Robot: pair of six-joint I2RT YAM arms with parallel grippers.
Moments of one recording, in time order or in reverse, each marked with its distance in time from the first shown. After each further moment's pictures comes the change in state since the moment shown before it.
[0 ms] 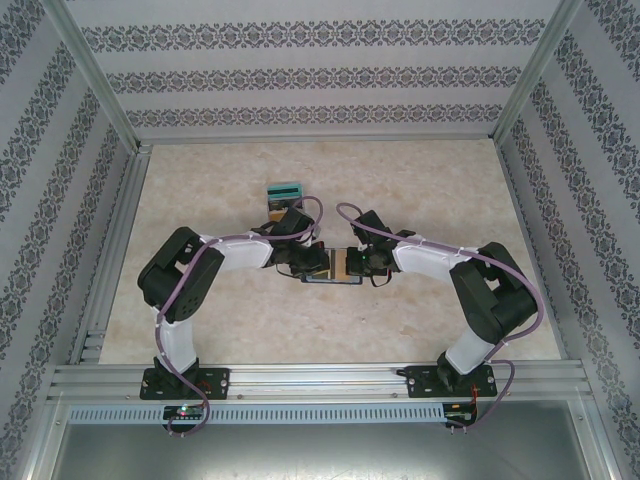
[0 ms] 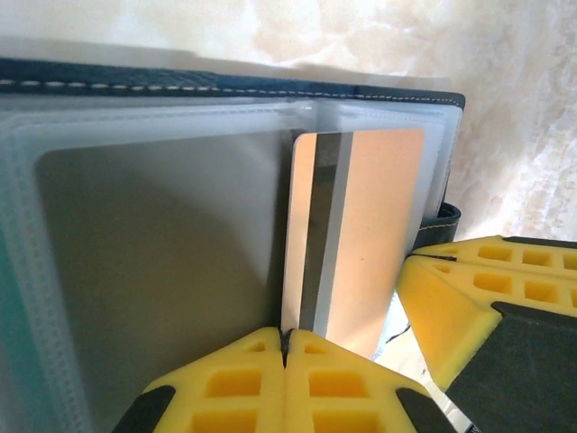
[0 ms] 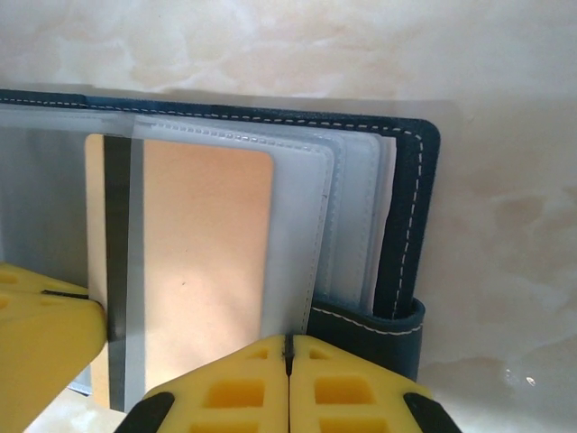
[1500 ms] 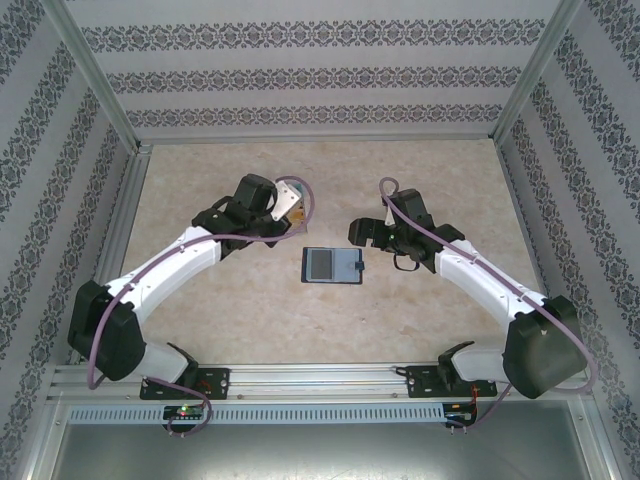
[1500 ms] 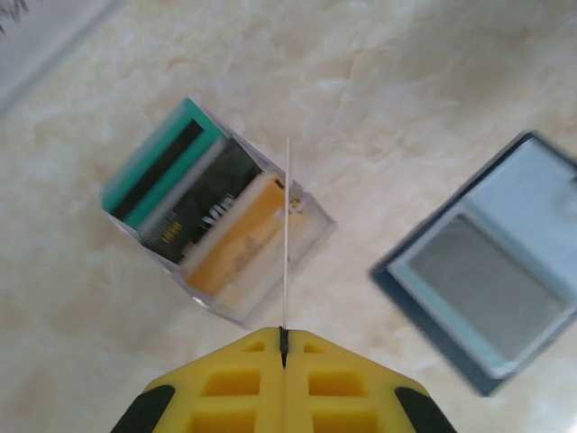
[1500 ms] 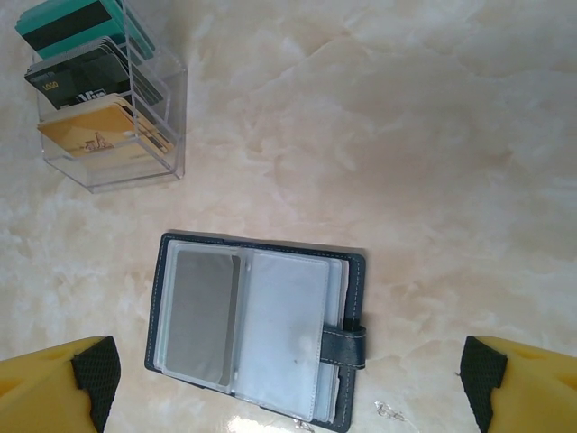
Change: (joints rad) left arm 0.078 -0.443 0.104 -0.355 -0.541 1.176; right arm -0.134 -0.349 0.026 -0.080 0.001 -0.054
